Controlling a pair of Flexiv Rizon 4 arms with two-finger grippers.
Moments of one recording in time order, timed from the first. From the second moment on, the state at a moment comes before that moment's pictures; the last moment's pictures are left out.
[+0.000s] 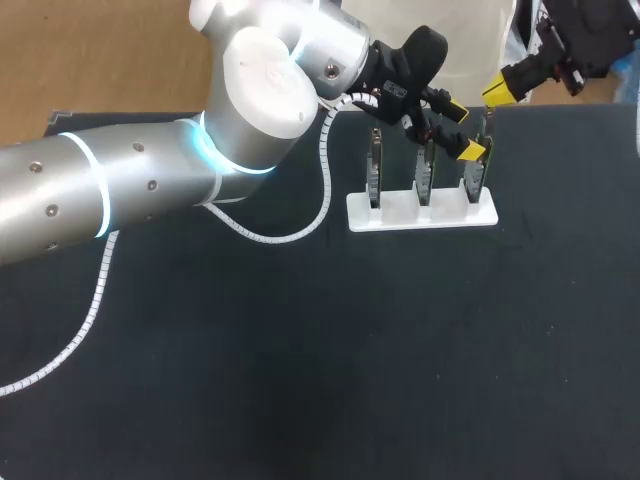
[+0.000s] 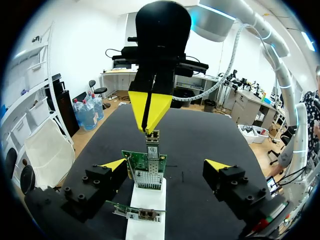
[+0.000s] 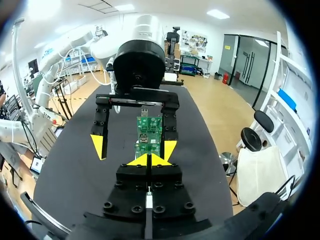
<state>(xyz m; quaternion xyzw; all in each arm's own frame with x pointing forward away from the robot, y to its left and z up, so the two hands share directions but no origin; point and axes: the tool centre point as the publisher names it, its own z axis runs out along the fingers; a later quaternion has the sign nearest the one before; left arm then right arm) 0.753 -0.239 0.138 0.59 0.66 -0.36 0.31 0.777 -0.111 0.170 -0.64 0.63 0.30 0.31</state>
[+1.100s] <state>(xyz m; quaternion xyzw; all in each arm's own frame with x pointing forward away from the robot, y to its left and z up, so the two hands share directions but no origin) 0.753 -0.239 0.138 0.59 0.66 -0.36 0.31 0.774 -0.111 0.144 -0.63 0.65 0.31 0.27</state>
